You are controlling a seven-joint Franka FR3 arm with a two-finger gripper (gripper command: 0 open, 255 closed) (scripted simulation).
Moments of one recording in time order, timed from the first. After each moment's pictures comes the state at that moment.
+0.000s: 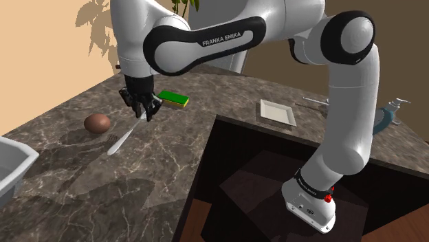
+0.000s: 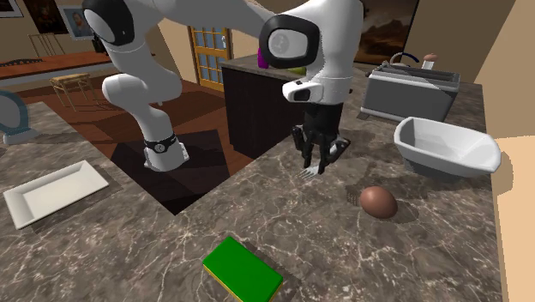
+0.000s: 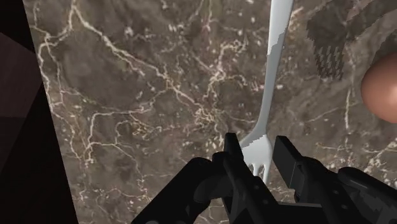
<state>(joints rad) 0.06 0.51 0.81 -1.57 -0.45 1.91 1.95</state>
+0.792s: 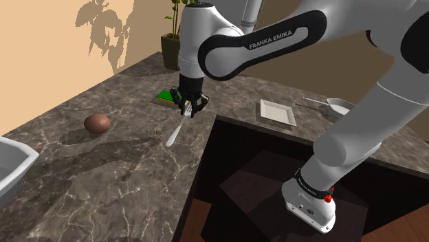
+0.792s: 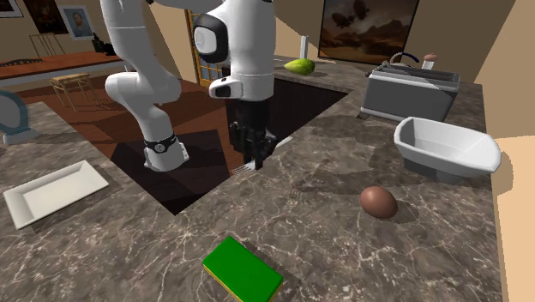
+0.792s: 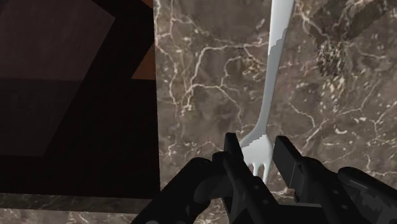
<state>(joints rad) -0.31 -0.03 0.89 -2.13 -0.05 2.13 1.59</state>
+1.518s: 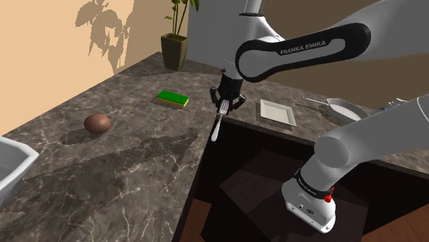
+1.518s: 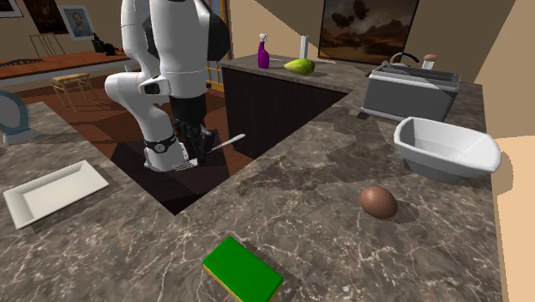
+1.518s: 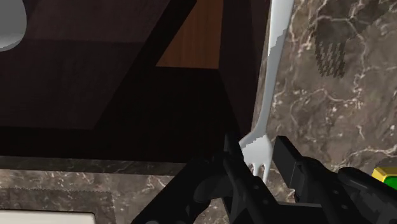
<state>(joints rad) -0.27 -0.46 0.63 -2.50 0.24 2.13 1.18</state>
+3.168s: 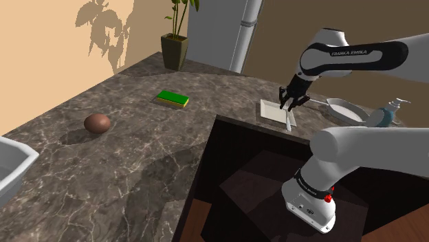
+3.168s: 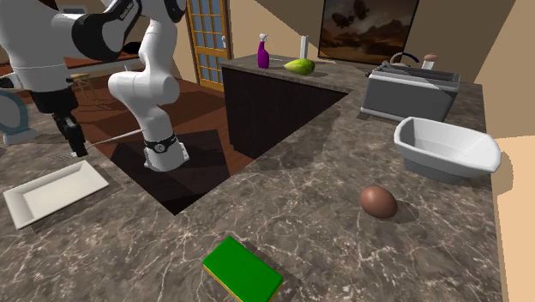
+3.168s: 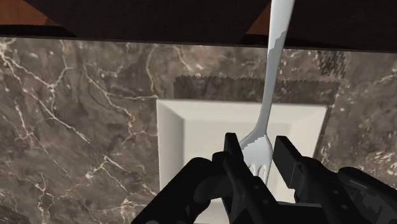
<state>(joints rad) -0.51 -0.86 0.01 -2.85 -0.01 2.05 0.49</state>
